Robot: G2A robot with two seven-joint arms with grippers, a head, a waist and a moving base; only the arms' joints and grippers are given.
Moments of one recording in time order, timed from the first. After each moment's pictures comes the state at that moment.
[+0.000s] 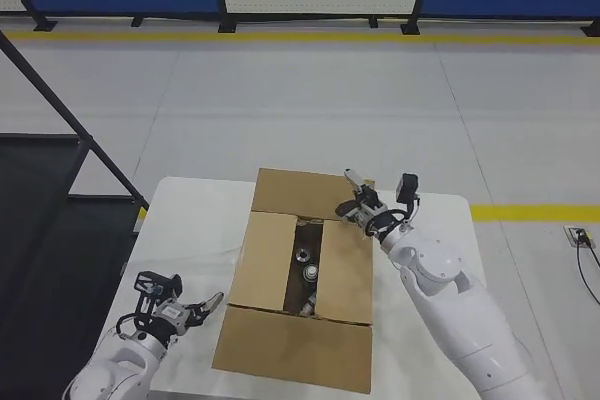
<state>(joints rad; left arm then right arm) 1.45 -1.10 -1.52 -1.68 1.08 -0.30 -0.18 -0.70 -1.31 1.06 -1.22 0.41 0.03 0.34</state>
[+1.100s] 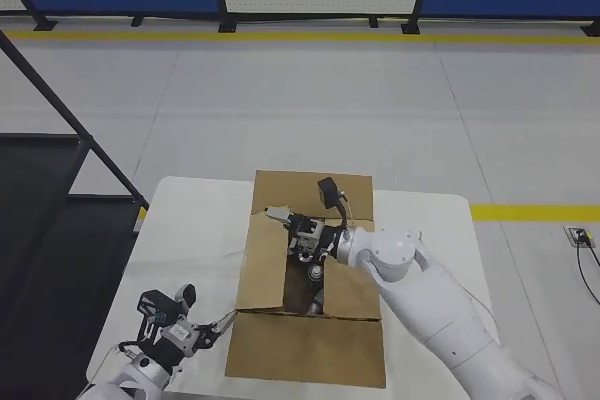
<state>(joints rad) 1.65 -1.10 -1.58 -1.90 1.12 -0.40 -0.05 -0.51 -1.41 0.85 -1.07 0.43 0.00 0.70</state>
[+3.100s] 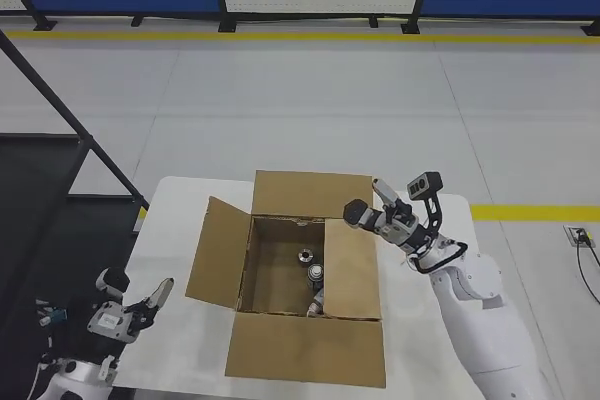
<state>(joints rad) 1.76 -1.12 -1.83 -2.12 0.88 -0.25 -0.02 -0.84 -1.32 1.35 -1.34 0.51 -0.21 0.81</state>
